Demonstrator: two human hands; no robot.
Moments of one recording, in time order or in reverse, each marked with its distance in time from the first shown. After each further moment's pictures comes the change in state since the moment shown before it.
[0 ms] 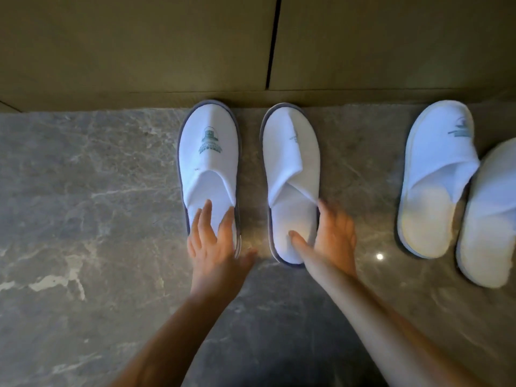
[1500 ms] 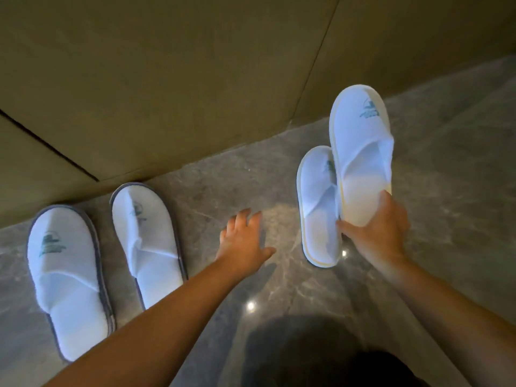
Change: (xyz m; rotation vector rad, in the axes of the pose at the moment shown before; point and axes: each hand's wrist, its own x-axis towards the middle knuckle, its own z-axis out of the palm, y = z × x) left_hand 0.029 0.258 0.046 0.083 -0.539 0.445; right_hand -0.005 0.217 -0.214 0.204 0.441 0.492
